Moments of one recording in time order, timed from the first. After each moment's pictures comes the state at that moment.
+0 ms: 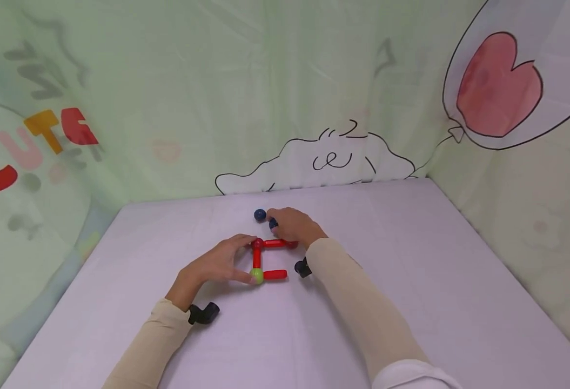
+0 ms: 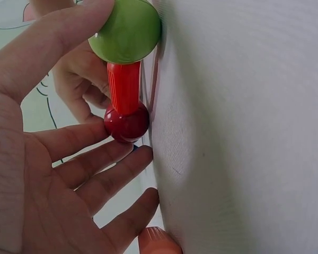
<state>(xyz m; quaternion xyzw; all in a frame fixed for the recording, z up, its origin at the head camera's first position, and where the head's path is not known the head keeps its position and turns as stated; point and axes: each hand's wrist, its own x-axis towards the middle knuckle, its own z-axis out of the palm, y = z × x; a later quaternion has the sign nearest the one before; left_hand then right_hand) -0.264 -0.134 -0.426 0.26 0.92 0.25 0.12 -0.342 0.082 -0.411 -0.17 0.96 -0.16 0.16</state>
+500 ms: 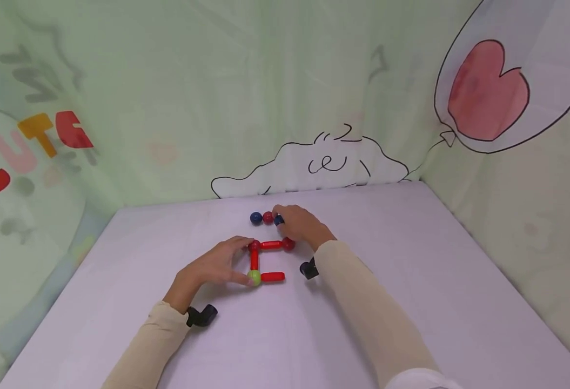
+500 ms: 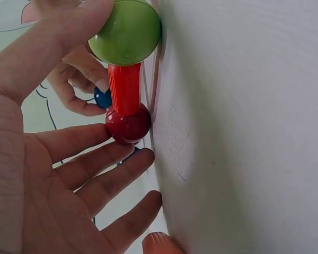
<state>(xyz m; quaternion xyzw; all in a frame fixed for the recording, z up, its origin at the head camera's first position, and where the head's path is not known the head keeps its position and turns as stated) -0.262 -0.128 -0.425 0.24 0.93 0.25 0.13 -0.337 0.106 -0.401 -0.14 0.96 -0.21 0.13</state>
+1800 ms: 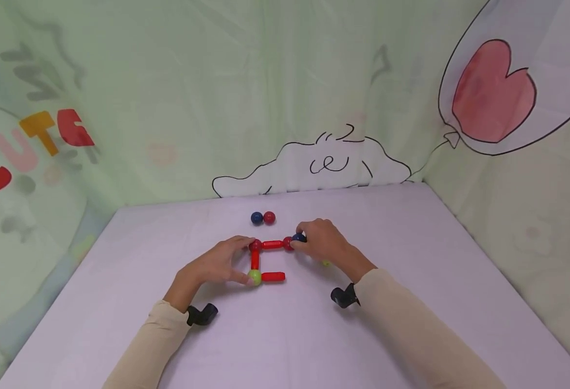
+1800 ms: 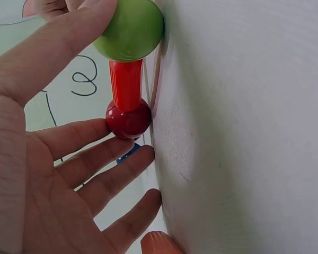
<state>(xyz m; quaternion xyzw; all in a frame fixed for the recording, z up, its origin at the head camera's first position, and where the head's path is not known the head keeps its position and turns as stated) -0.268 -0.128 -0.427 0.24 0.93 0.24 0.12 -0.288 0.153 -0.404 -0.19 0.97 -0.17 0.02</state>
